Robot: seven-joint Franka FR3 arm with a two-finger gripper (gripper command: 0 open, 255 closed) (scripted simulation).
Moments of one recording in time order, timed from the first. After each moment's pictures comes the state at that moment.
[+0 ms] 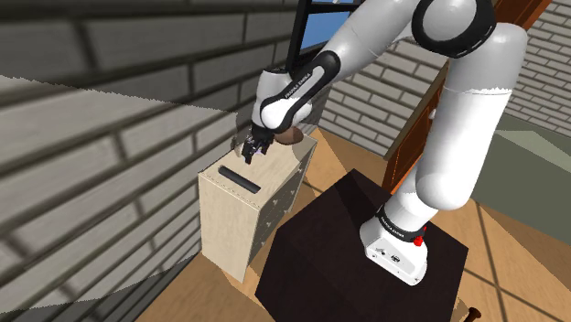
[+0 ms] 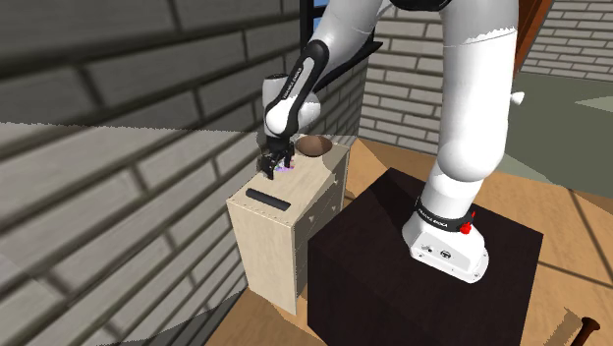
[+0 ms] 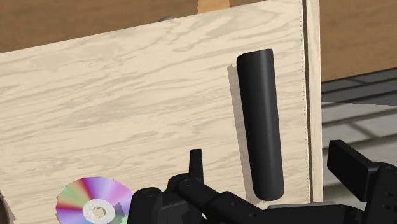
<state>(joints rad) 0.13 0.32 0.09 -2.34 0.04 2.68 0.04</state>
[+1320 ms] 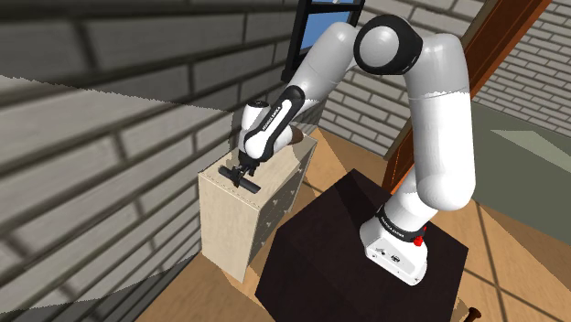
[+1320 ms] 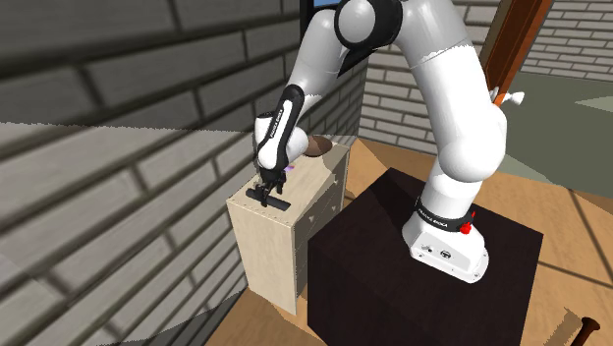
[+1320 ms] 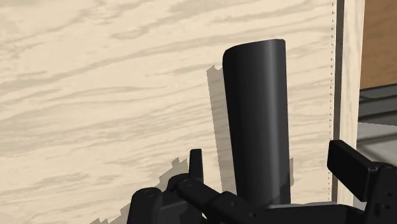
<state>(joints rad) 0.16 0.66 0.11 -2.17 0.04 2.82 0.02</state>
